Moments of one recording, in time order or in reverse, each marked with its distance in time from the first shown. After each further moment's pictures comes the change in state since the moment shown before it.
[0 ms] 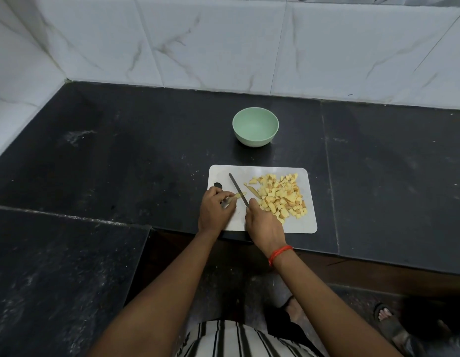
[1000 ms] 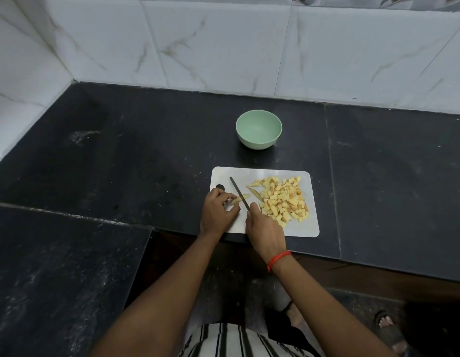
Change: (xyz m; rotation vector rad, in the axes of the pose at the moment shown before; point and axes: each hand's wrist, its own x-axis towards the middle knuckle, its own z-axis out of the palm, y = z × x) left_hand 0.000 -0.002 0.003 0.021 0.012 0.003; right_hand -0.007 -0.005 0.001 -0.082 0.000 0.011
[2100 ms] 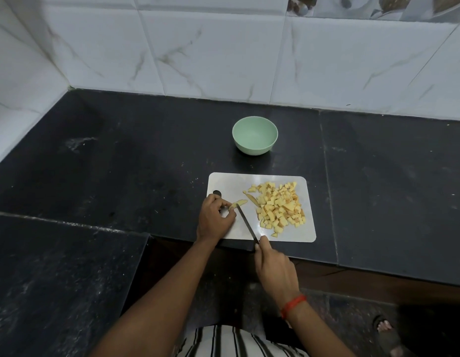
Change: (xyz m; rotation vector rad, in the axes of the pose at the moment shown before) left_hand 0.002 -0.002 -0.001 -0.006 -0.002 -0.008; right_hand -0.069 0.025 0.004 0.066 0.022 0.003
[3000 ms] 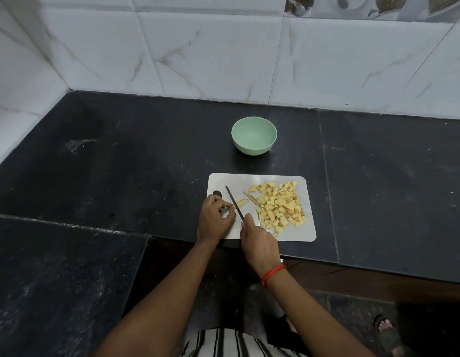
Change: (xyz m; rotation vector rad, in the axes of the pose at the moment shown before) left_hand -0.003 0.002 -0.001 -0.007 0.009 0.010; right_hand 0.054 -0.033 0.010 -0.118 0.010 -0.004
